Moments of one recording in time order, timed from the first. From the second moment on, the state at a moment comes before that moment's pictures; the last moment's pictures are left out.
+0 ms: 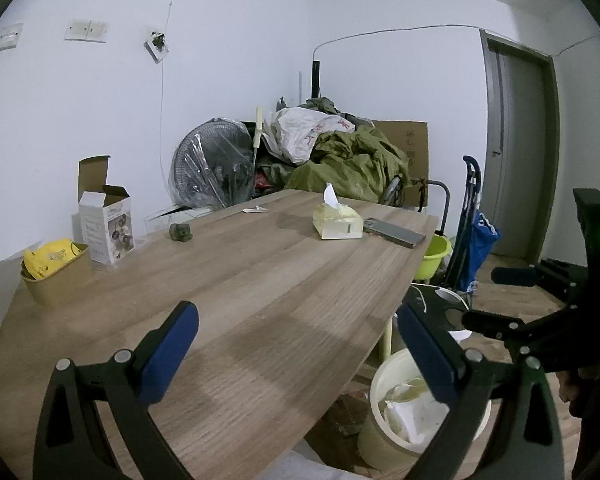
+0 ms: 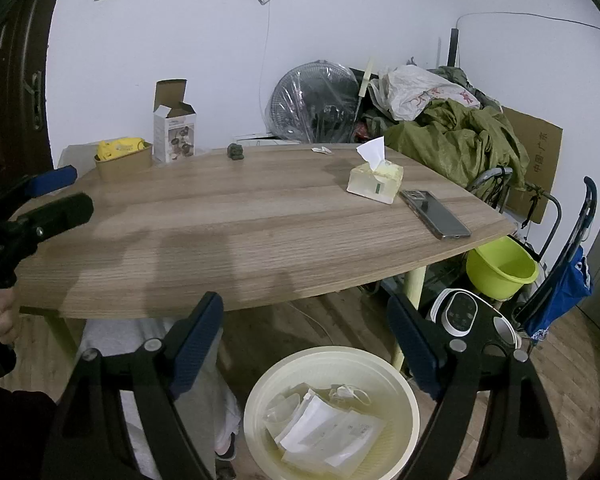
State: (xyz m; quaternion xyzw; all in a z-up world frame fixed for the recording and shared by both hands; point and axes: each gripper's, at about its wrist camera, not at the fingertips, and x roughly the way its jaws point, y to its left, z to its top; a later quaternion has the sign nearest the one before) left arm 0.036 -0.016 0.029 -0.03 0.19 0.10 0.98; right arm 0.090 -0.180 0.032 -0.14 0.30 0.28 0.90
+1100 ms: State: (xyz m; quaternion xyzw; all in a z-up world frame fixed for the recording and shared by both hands) left arm 0.035 -0.026 0.030 -0.03 0.19 0.10 0.98; right arm 0.090 -0.182 0.033 -0.13 0.31 0.28 0.90
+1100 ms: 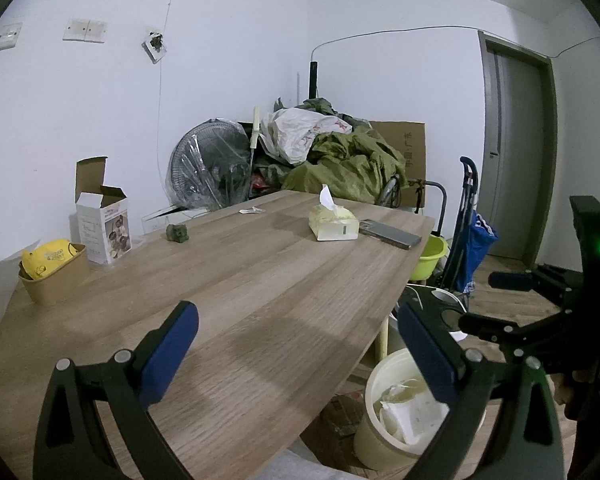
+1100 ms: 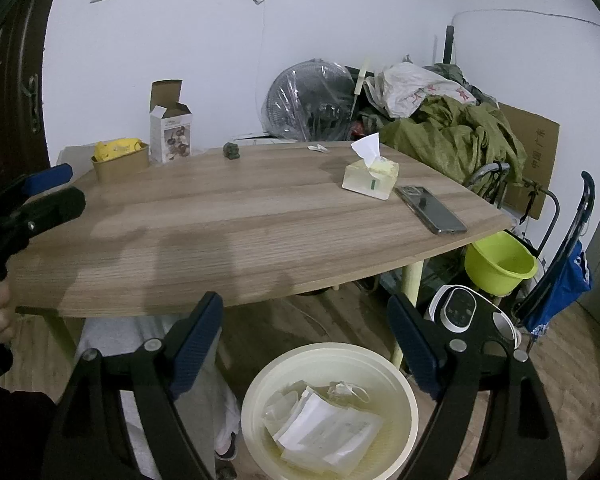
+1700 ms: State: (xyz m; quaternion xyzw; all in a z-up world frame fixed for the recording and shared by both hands) left arm 0.035 -0.033 0.032 -0.02 0.19 0.09 0.98; right arm 0.089 -0.182 0.032 -0.13 0.31 0.27 0.90
